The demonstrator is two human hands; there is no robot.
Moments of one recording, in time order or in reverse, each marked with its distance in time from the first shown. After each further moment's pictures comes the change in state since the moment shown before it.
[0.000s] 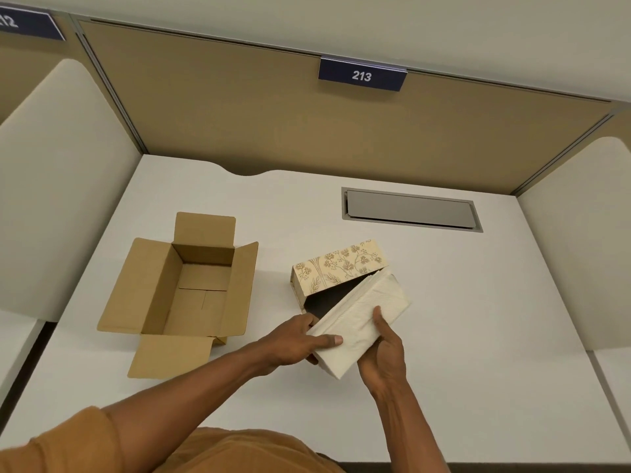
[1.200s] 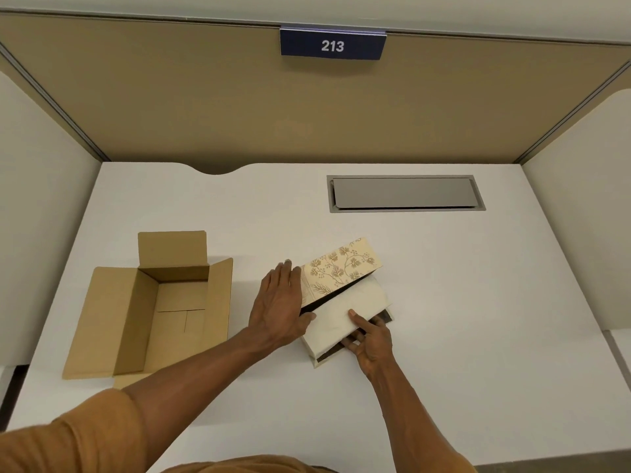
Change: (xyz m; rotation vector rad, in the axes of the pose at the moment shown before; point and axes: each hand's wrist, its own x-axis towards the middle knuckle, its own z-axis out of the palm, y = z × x) left_hand 0.083 0.031 -0.038 1.080 0.465 0.214; right_hand 0.102 0.006 -0.025 -0.095 0.223 0.116
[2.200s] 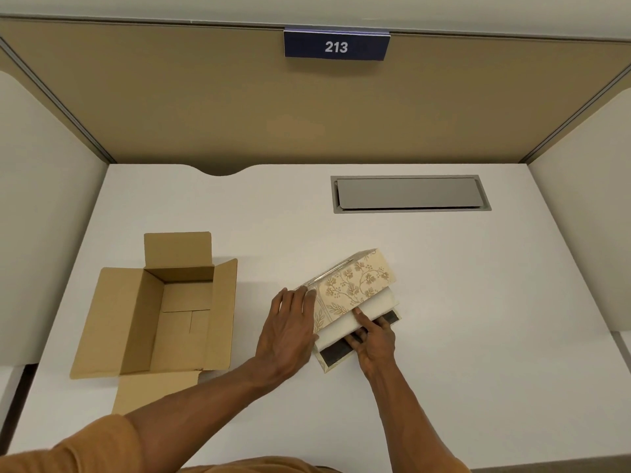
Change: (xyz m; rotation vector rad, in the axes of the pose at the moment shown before) left_hand -0.037 0.015 0.022 0.063 0.085 0.108; right_hand 0.009 0.010 0.003 0.122 0.060 -0.051
